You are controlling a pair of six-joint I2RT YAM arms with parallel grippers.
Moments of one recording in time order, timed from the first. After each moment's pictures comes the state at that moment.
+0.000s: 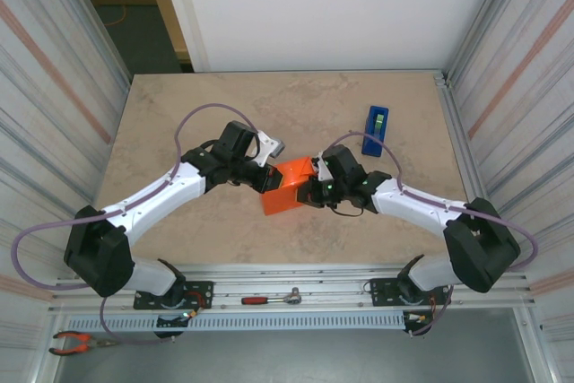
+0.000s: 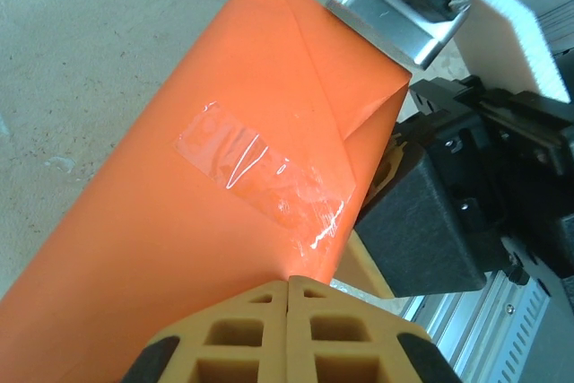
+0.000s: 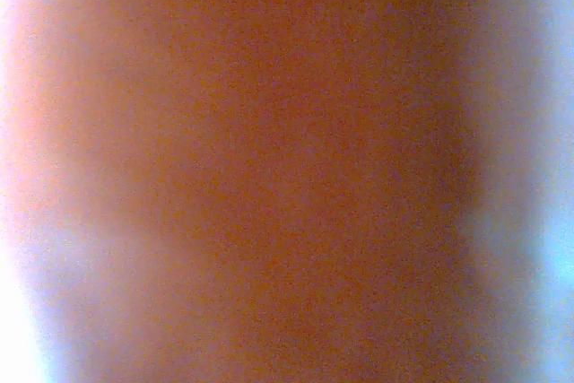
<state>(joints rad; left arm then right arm) -0.64 1.40 1.05 -0.54 0.45 -0.16 0.70 1.38 0.77 -0.20 -0.45 0.87</state>
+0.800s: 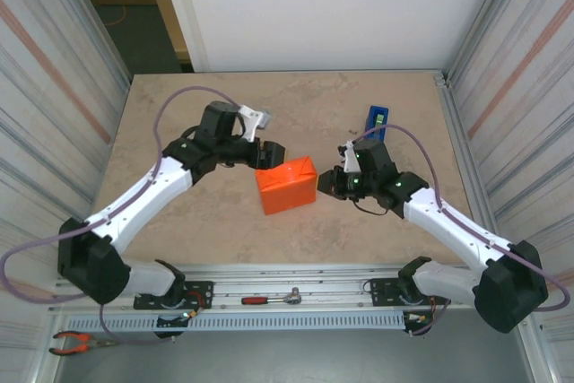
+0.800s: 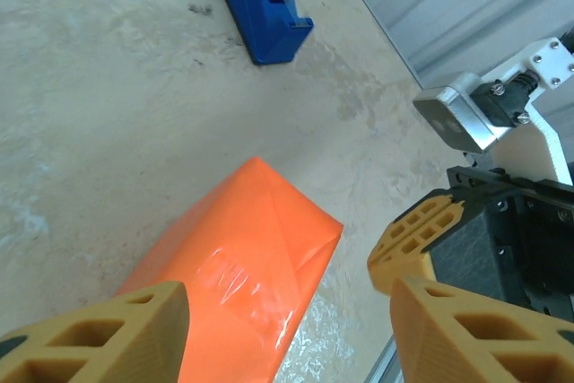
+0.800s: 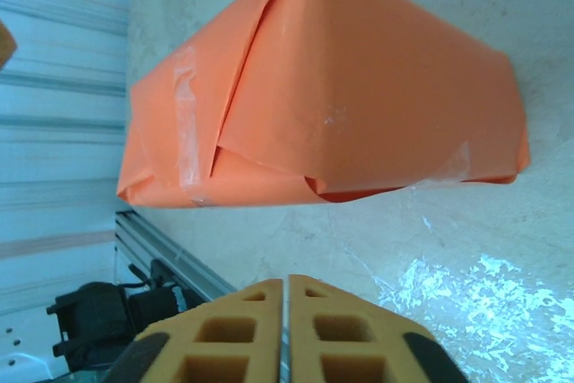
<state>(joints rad) -0.55 1.31 1.13 -0.46 0.49 -0.32 0.56 1.12 0.78 -0.38 -0.45 0.81</state>
